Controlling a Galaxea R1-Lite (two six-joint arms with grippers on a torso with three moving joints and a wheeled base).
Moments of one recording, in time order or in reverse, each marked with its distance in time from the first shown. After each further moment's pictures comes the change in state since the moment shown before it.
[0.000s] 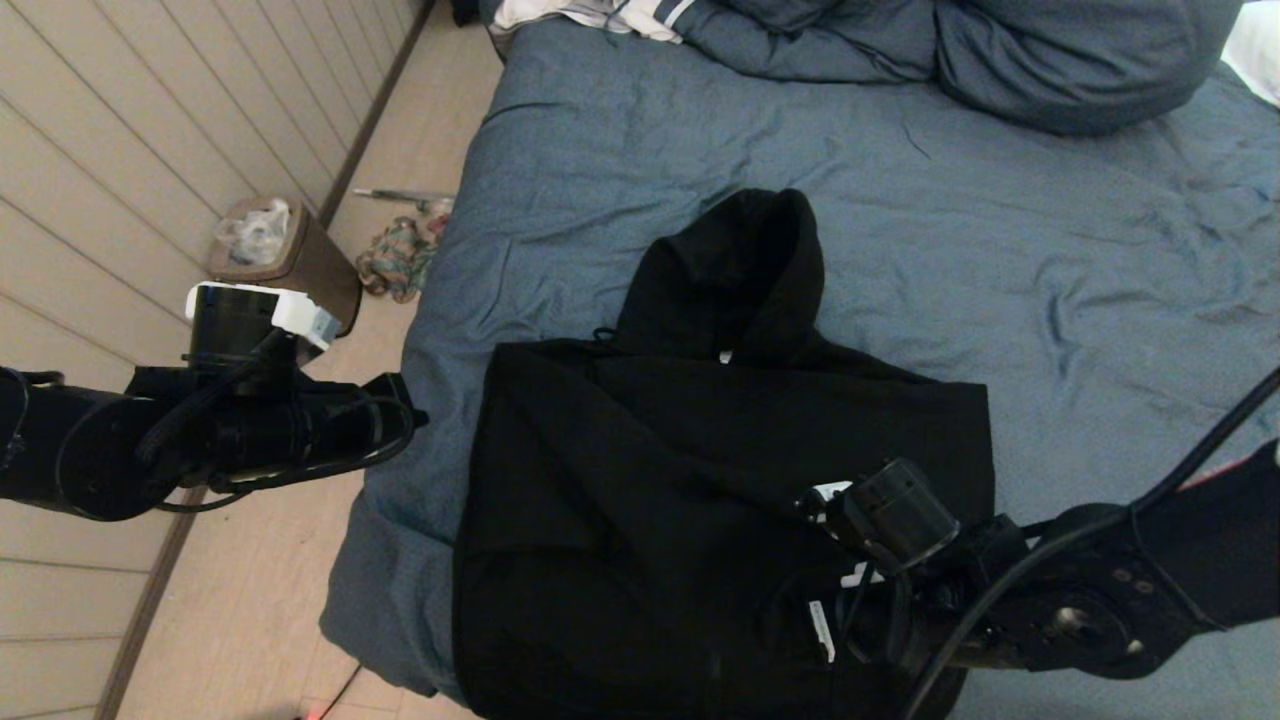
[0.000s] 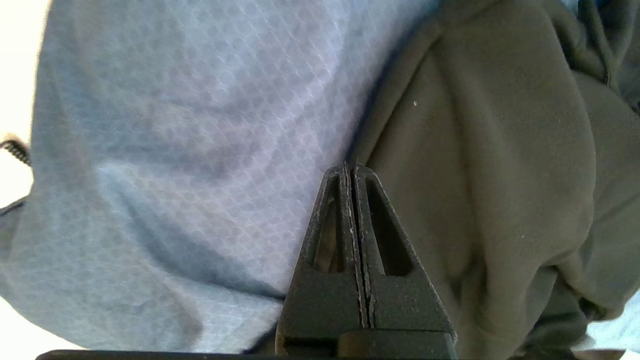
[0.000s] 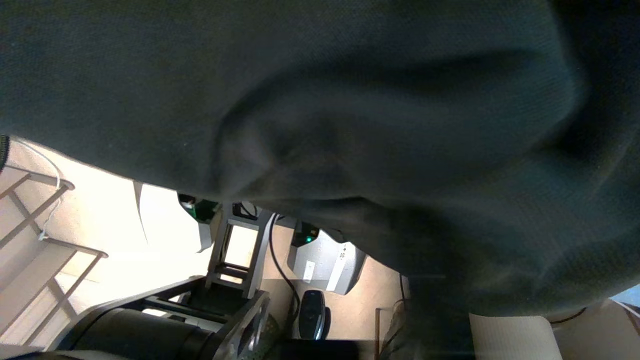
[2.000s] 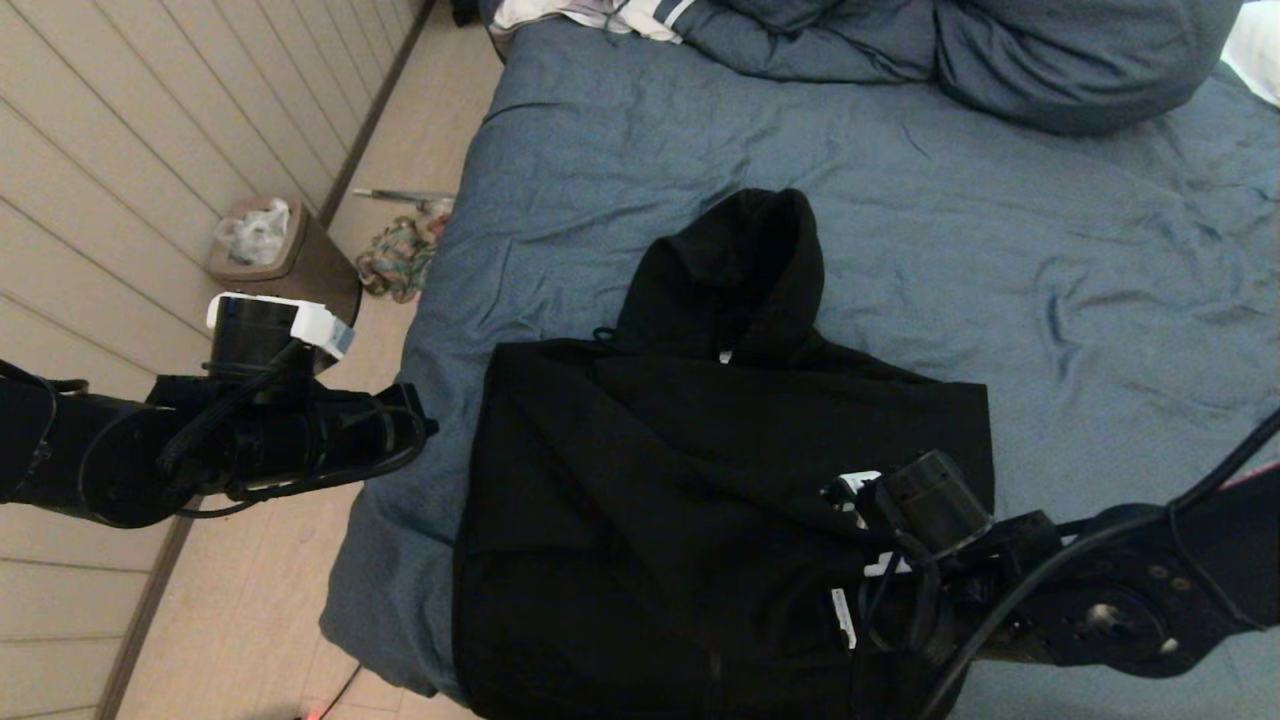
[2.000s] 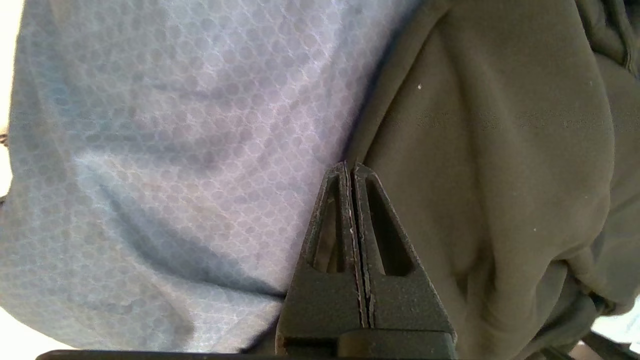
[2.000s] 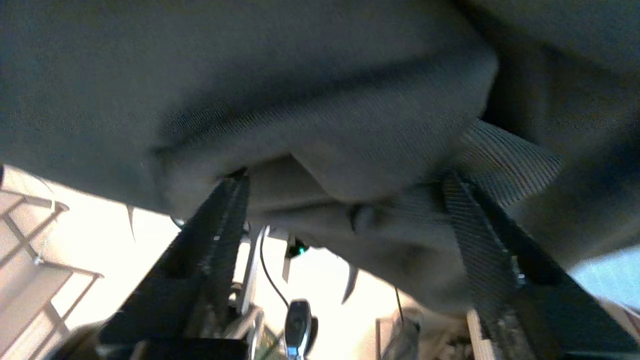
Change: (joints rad) left arm -0.019 0.018 0.012 -0.015 0.008 -0.002; right arm -0.055 -0.023 0.040 -0.055 -0.012 -0.021
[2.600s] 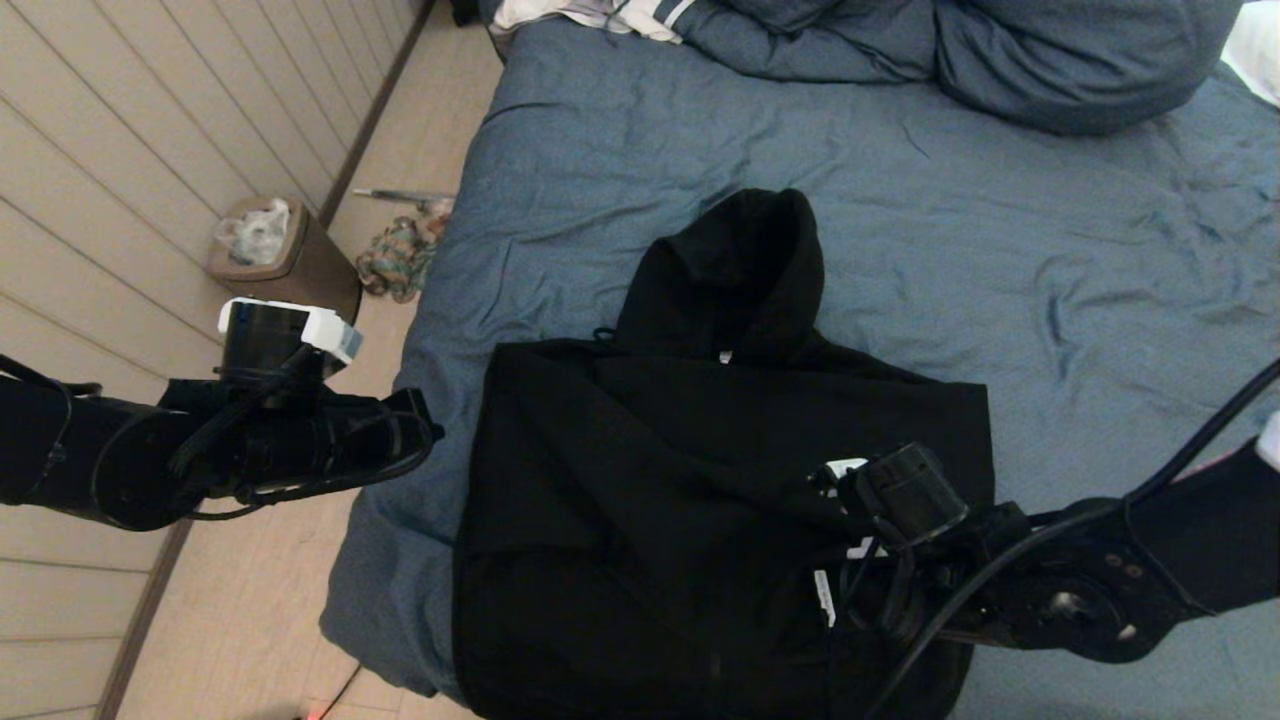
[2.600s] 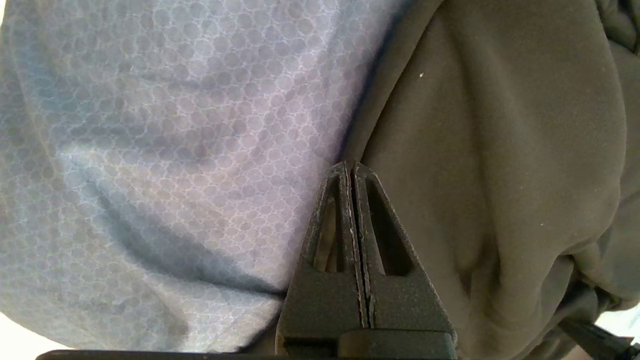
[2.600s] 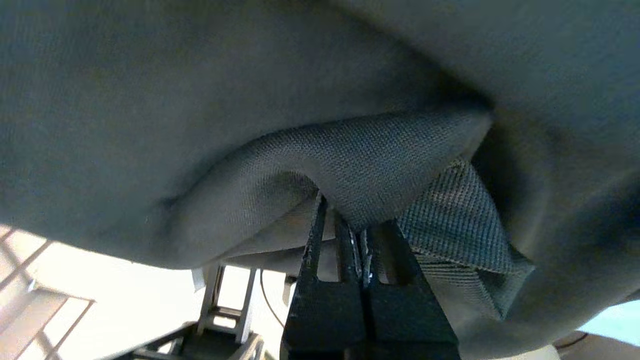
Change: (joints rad) left arm -0.011 0.012 0.003 -0.007 0.002 0.002; right arm 0.001 0.046 -0.037 -0.048 -0.040 -0.001
